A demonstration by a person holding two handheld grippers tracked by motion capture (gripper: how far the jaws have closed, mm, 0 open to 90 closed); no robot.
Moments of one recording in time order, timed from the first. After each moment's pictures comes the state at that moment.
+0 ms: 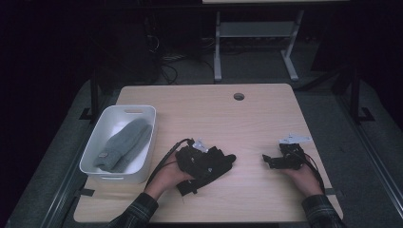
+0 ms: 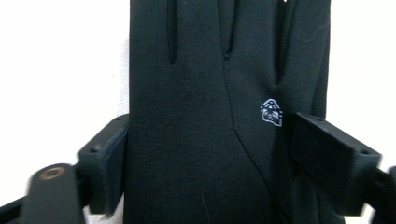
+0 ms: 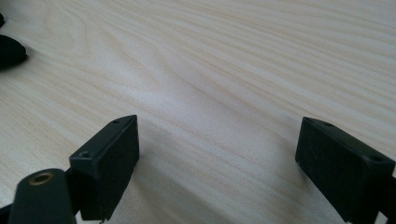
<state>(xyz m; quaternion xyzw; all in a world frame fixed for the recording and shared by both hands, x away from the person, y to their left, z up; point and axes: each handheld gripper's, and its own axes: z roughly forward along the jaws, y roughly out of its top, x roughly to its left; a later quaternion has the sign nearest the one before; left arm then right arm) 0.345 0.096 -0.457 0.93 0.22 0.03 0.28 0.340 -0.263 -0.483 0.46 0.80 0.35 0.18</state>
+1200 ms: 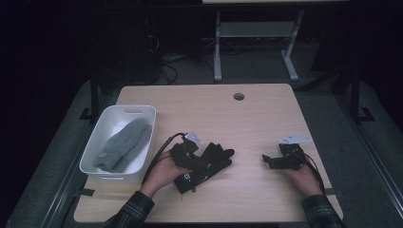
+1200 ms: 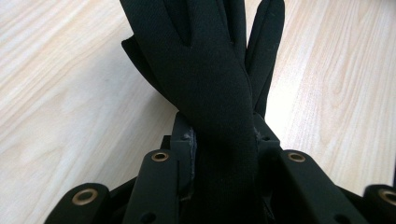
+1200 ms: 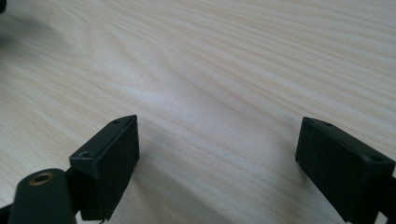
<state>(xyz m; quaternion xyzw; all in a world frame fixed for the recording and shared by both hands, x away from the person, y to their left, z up) 0.343 0.110 -0.420 0.92 0.26 -0.03 0.31 0.339 -0.263 -0.483 0.46 0.80 0.35 0.18</state>
